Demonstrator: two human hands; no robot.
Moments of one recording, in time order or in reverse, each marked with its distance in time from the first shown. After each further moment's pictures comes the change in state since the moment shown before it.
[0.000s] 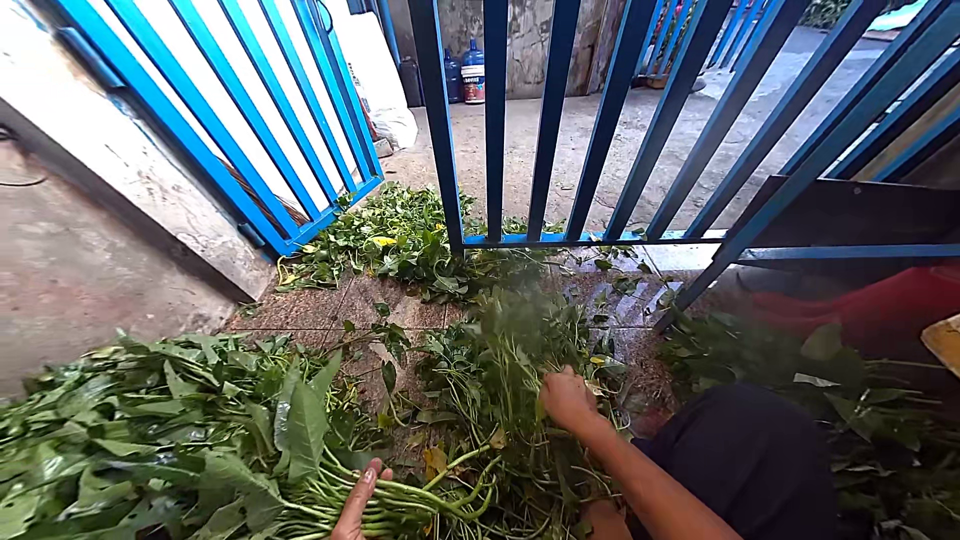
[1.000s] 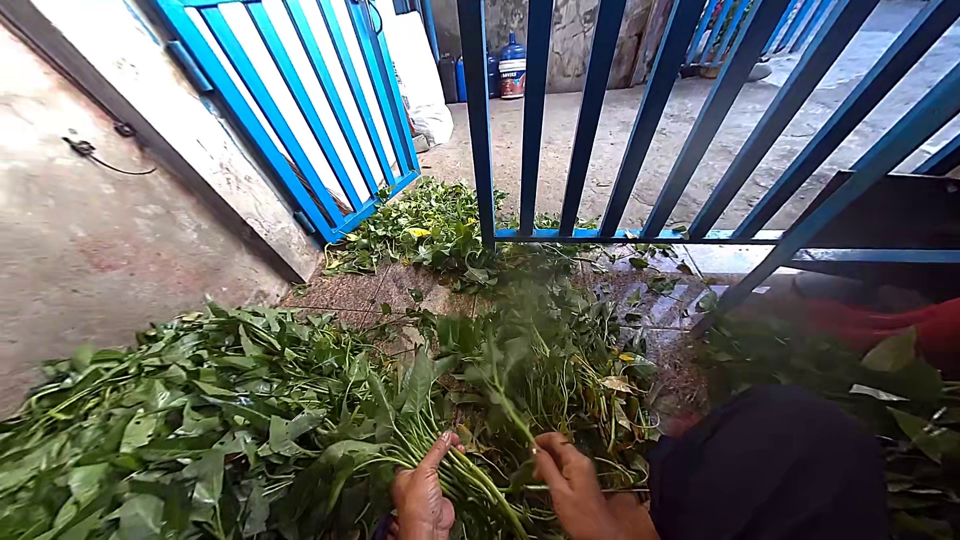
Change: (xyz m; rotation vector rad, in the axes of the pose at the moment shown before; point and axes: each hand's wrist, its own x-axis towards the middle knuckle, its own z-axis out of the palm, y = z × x) left_hand -0.007 -0.036 0.004 0.084 0.011 -0.270; right_hand -0.128 0.002 0.096 0.917 0.128 -0.488
